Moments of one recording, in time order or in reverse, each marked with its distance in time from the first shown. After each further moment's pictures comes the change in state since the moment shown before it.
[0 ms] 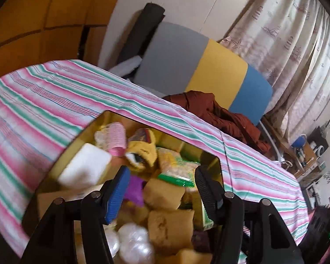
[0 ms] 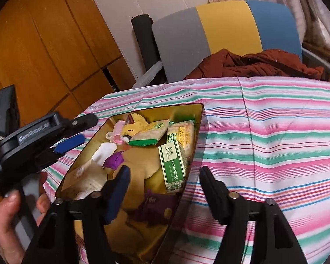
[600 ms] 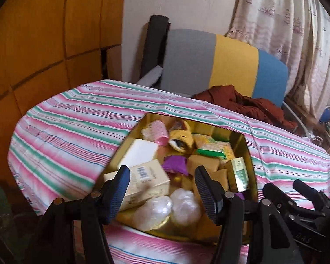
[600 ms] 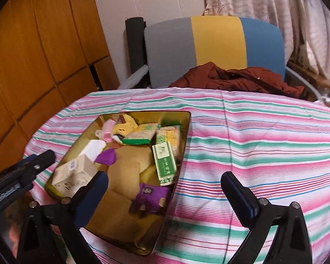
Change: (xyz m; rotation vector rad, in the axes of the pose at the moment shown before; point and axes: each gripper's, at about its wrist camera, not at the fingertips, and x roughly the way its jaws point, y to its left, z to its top) left arm -0.068 0.004 -0.032 0.166 -0.050 0.249; right arm -0.026 0.036 -0.001 -0.075 -0.011 -0.194
